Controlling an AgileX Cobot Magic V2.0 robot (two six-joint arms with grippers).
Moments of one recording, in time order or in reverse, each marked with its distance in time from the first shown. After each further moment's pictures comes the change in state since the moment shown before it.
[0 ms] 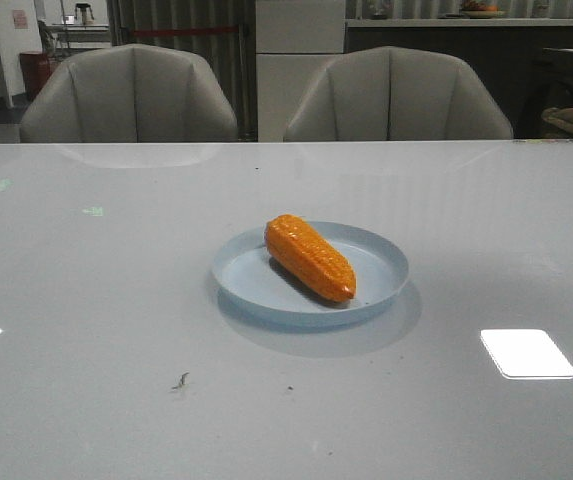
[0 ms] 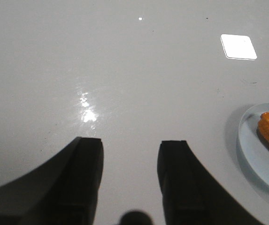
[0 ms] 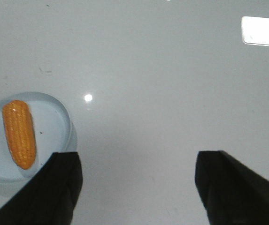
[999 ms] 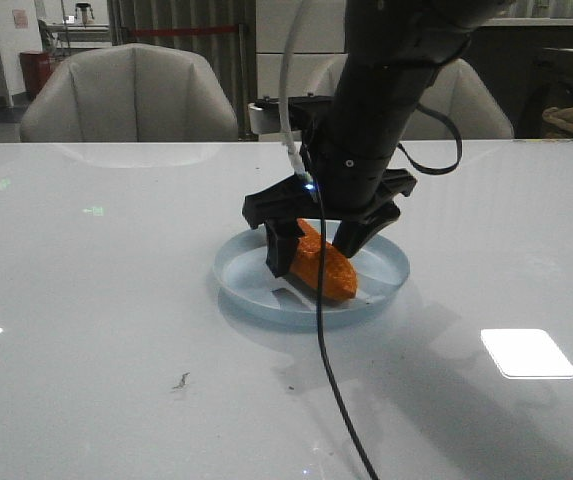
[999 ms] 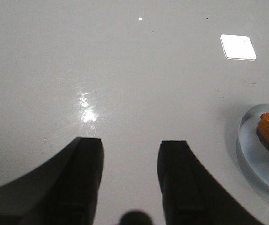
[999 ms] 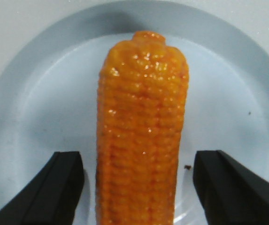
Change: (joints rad) left arm 0.000 0.000 0.000 -0.002 0.000 0.000; right arm 0.469 1.043 -0.368 0.015 -0.237 0.000
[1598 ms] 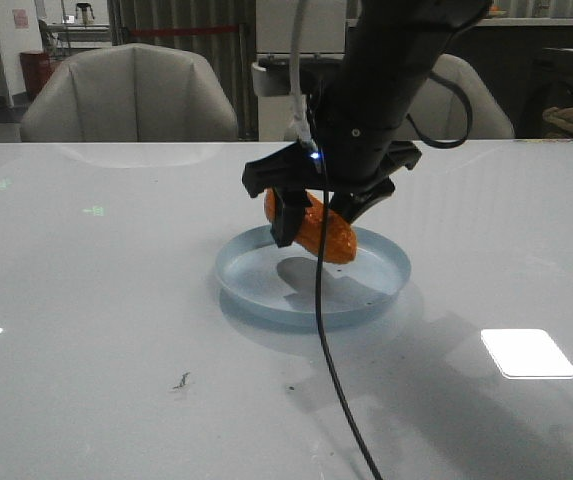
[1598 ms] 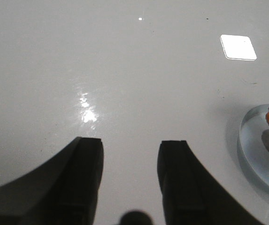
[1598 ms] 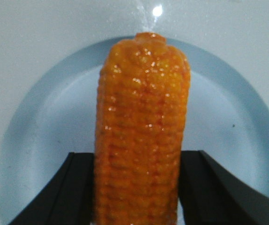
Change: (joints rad) left arm 0.000 0.000 0.000 0.000 0.000 0.000; right arm 0.000 -0.053 0.071 0.006 -0.106 0.002
